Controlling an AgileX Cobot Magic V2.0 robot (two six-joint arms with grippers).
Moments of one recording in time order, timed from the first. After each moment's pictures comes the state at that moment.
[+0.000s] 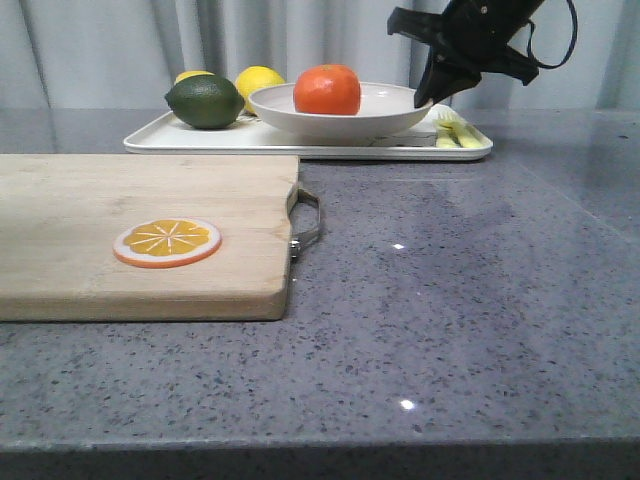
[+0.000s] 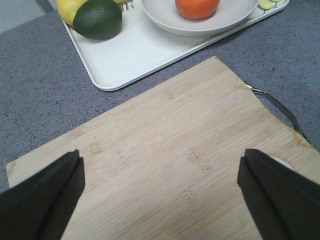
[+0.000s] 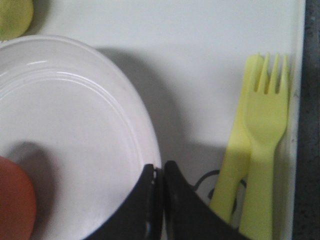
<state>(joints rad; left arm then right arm) -0.33 0.93 -0.97 -0.13 0.71 0.24 0.17 2.20 -2.03 0.41 0.72 -0.03</state>
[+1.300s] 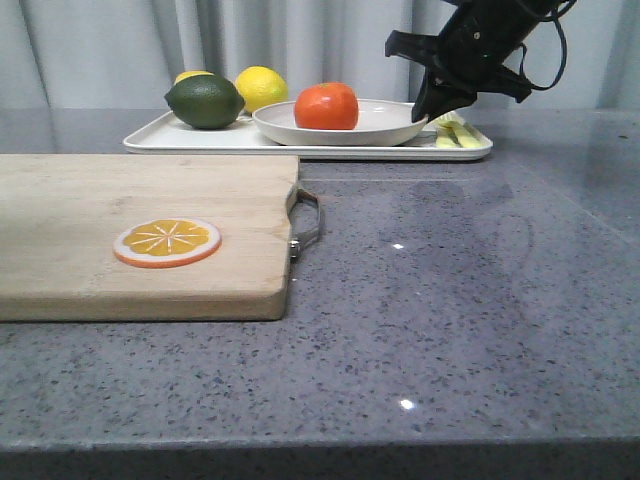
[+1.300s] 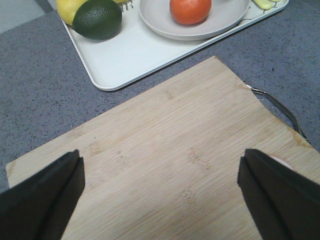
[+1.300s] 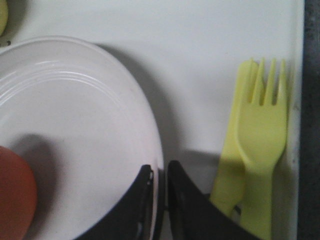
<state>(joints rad) -0.33 0.93 -0.97 -0.13 0.71 0.24 0.17 2.24 -2.03 0.42 0.65 -0.04</state>
